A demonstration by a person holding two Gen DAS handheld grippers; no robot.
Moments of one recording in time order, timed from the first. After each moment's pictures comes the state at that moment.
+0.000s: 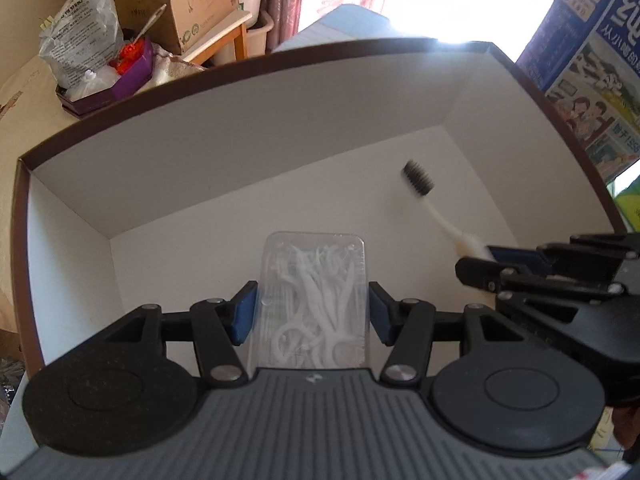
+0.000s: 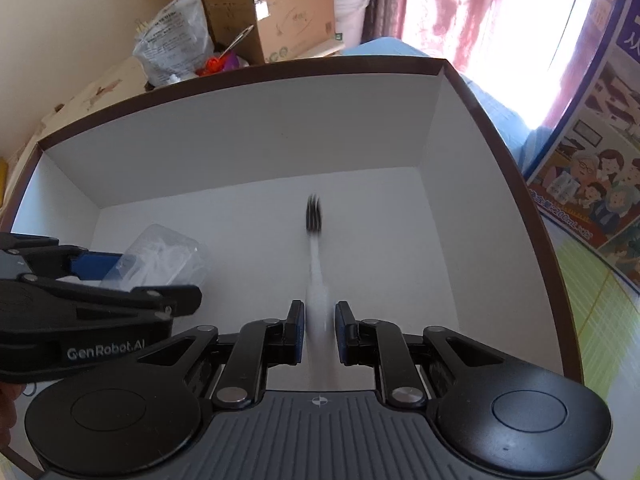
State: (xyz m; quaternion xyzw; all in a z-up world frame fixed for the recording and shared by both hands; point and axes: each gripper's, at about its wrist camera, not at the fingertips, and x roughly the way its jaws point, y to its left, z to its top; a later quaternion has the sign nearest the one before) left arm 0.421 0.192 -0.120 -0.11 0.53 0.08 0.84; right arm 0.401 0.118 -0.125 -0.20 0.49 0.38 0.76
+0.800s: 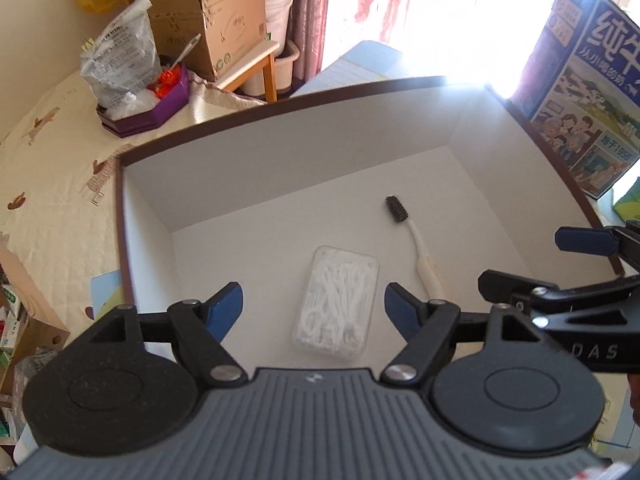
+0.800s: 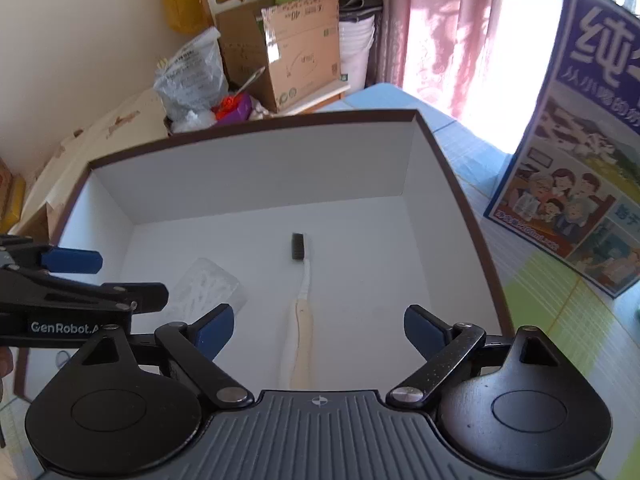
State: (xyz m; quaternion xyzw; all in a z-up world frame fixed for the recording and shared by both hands) left arm 0.366 0.180 -0.065 -0.09 0.49 0.13 0.86; right arm 0.356 0.082 -0.075 -0.17 0.43 0.40 0.79
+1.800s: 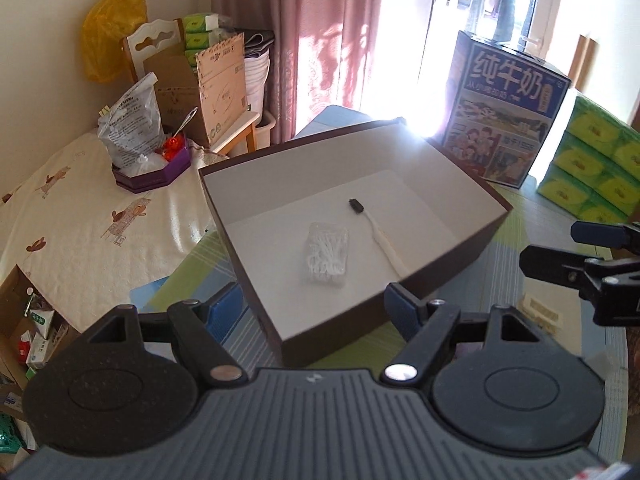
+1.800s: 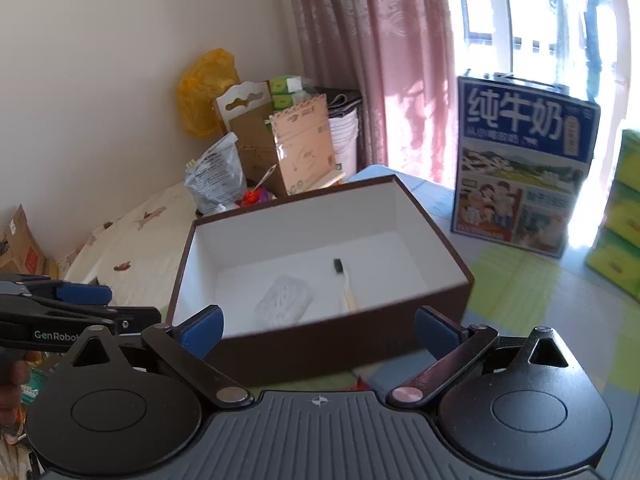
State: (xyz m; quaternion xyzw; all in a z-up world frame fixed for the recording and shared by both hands) left arm 0.189 0.154 0.024 -0.05 0.39 0.08 0.91; right arm 0.192 -0.029 0.012 -0.05 0.33 0.40 0.85
